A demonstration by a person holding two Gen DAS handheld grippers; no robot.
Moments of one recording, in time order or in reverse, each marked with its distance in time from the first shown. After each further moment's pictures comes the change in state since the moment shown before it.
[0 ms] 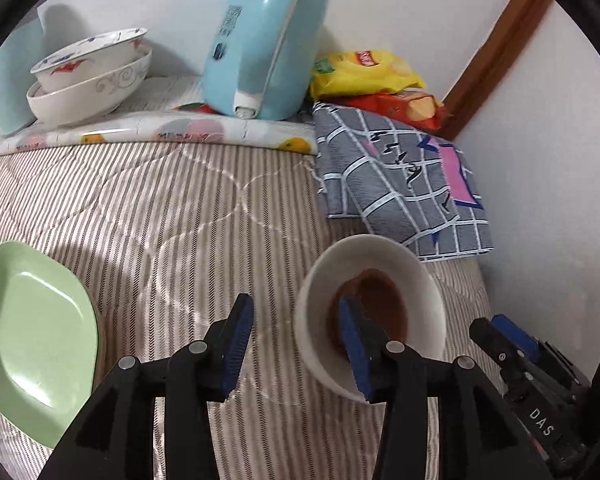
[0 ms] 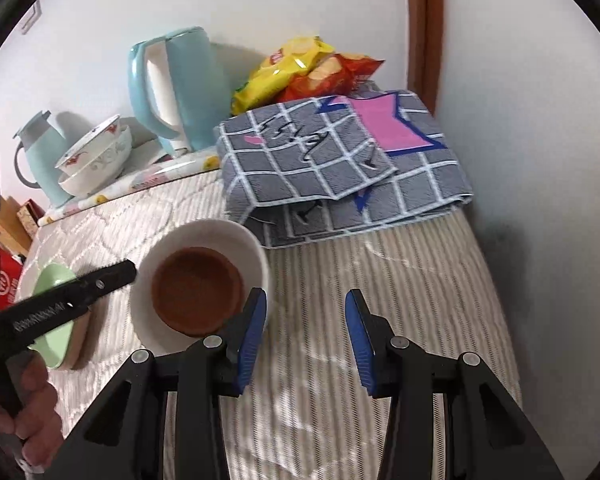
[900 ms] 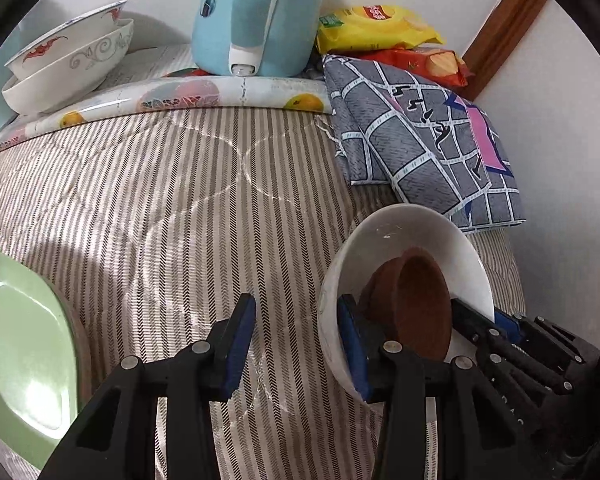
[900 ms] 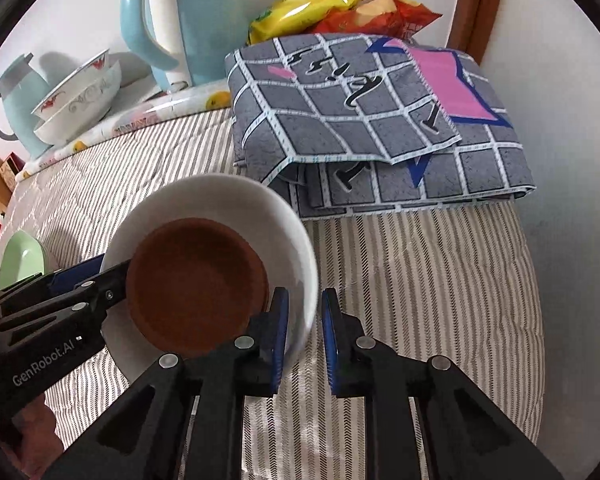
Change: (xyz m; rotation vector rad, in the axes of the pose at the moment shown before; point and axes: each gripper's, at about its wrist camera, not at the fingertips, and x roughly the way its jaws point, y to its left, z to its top) left arm 0.042 0.002 -0.003 0.053 0.106 0.042; right arm 0.069 0.034 0.006 -0.085 0.192 -0.057
